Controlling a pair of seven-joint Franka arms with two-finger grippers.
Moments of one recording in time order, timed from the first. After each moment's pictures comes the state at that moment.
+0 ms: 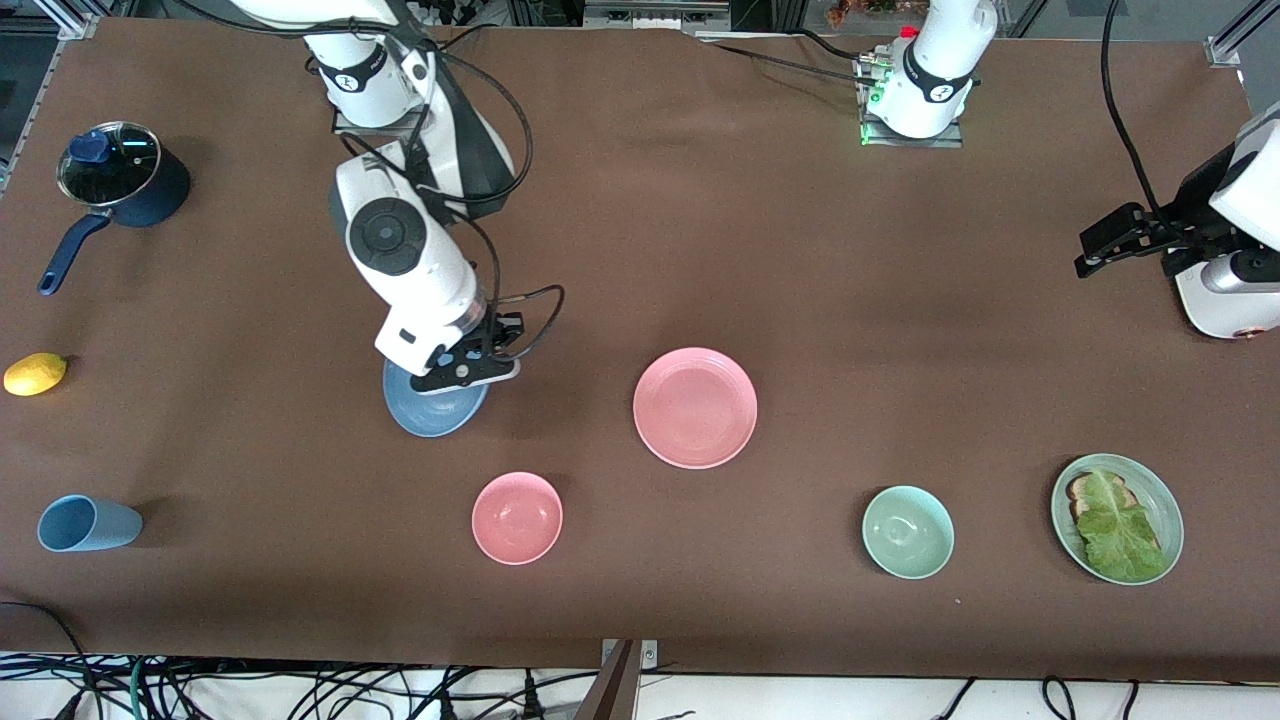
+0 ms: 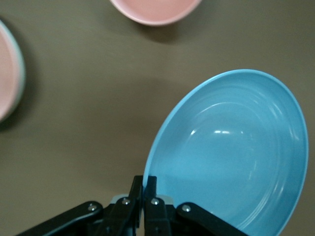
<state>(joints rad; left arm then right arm) 0.02 0.03 -0.04 -1.57 -0.03 1.60 -0.07 0.54 0.42 -0.11 -1.73 0.08 2.10 0.18</state>
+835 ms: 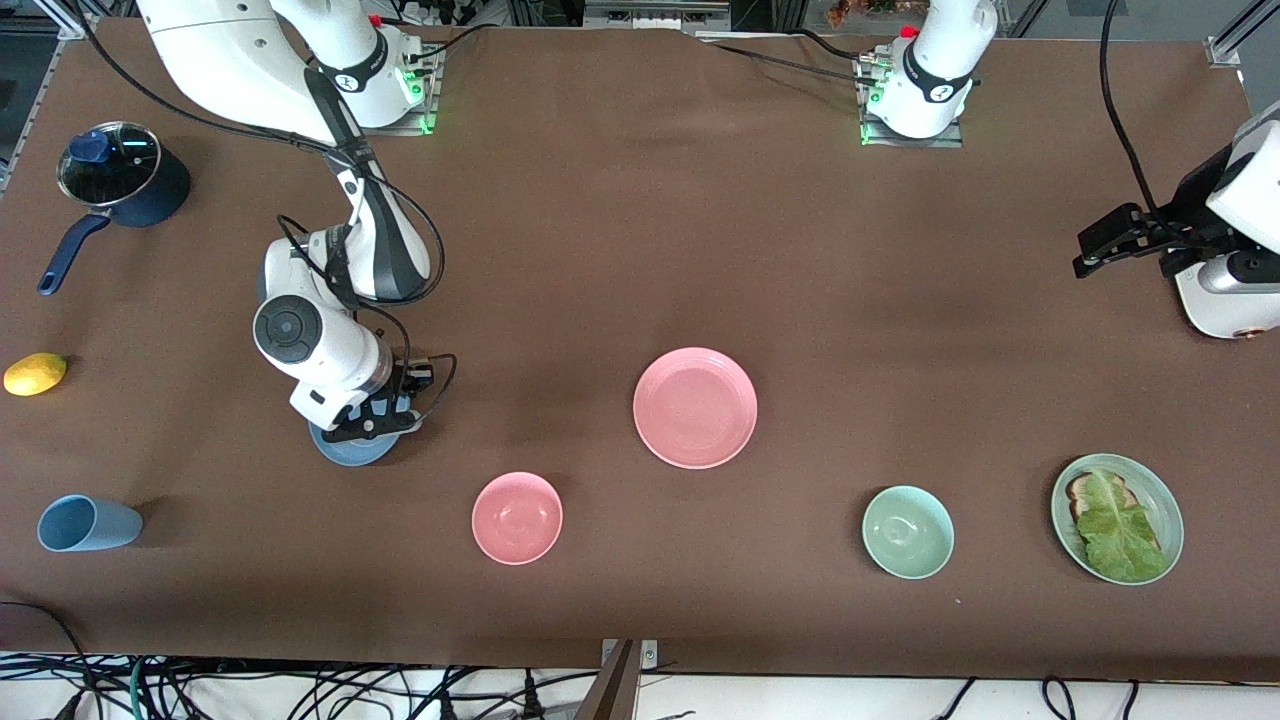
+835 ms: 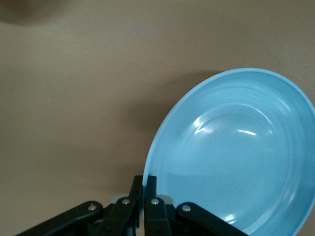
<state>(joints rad) 0.02 0.03 -0.04 -1.57 -0.03 1.60 -0.07 0.35 0.56 -0.11 -1.79 0.07 2.28 0.03</state>
